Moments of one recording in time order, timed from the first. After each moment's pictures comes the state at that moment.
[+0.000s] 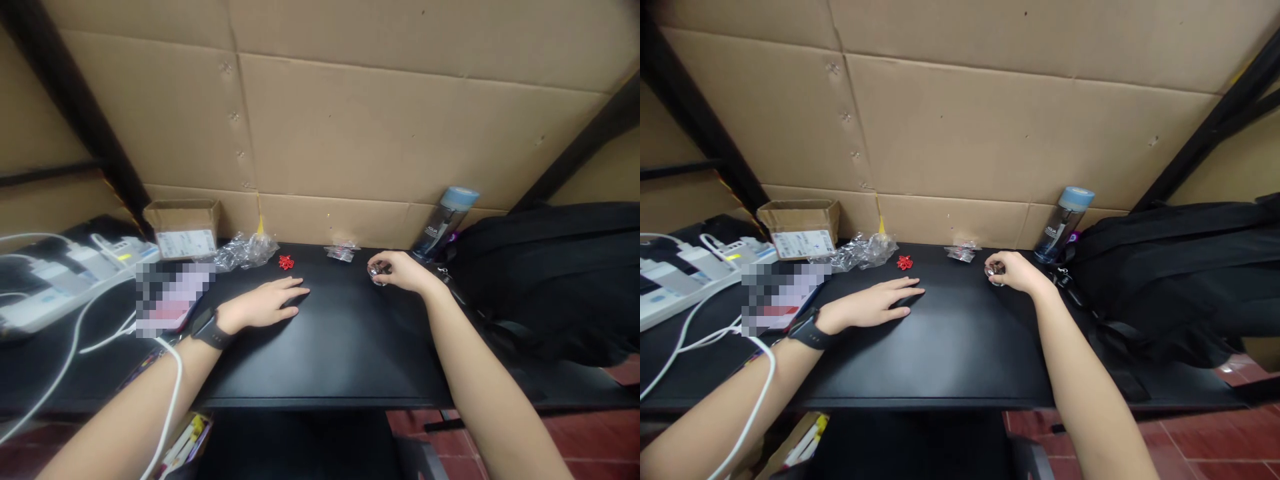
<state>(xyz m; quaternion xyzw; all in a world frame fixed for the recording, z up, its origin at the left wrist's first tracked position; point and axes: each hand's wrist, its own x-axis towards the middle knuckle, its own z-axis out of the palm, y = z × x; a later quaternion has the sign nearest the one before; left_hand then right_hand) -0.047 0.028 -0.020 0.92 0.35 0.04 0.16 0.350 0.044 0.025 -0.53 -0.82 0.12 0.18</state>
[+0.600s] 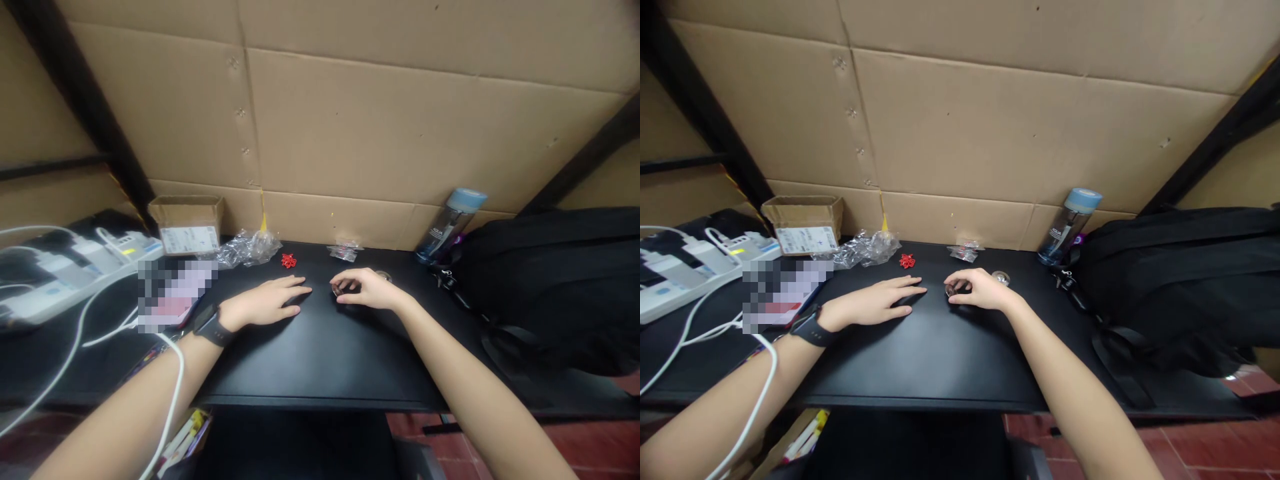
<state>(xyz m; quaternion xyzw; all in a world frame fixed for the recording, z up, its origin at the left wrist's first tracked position) -0.046 0.028 -0.021 0.92 0.35 0.05 0.16 0.269 0.028 0.002 -0.39 -0.85 0.30 0.20</state>
